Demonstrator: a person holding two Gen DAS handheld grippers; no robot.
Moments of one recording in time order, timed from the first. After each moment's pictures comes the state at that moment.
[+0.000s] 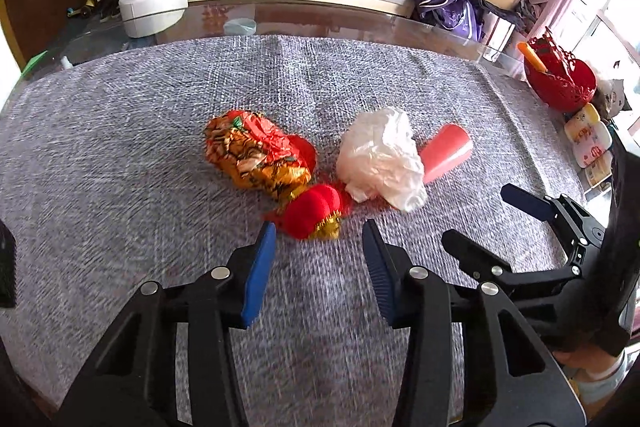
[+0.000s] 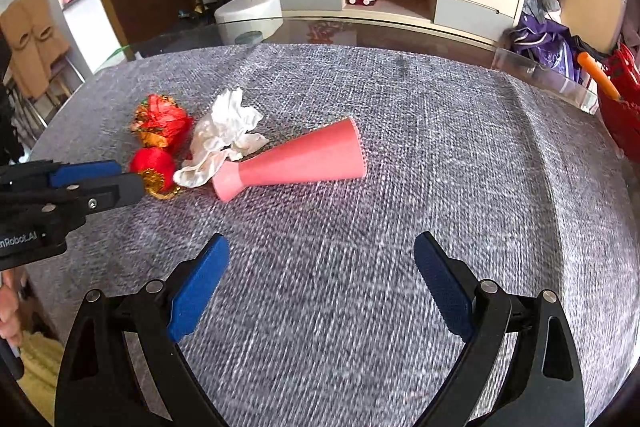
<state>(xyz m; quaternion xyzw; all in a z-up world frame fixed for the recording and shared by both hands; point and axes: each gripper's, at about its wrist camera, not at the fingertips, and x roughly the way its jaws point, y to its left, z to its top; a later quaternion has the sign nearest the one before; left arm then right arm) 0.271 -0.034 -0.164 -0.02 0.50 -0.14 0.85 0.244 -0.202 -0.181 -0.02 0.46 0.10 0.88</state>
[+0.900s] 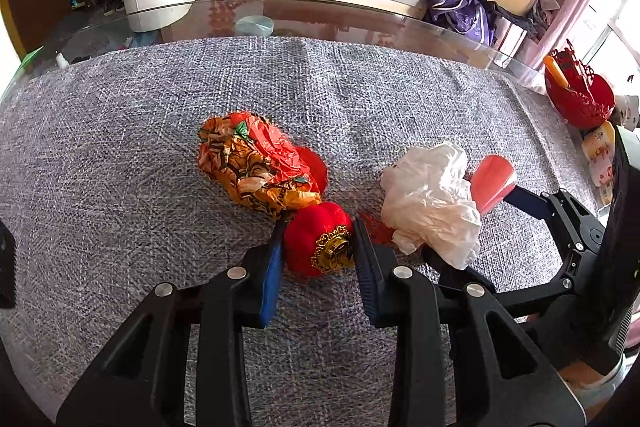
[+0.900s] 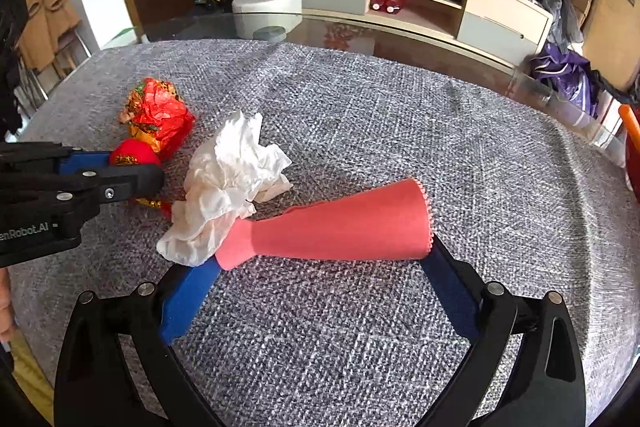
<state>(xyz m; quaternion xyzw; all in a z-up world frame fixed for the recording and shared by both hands) 0.309 -0.023 -0.178 -0.03 0.51 -0.13 0.85 0.278 -0.173 -0.193 -0.05 0.45 0.13 0.88</state>
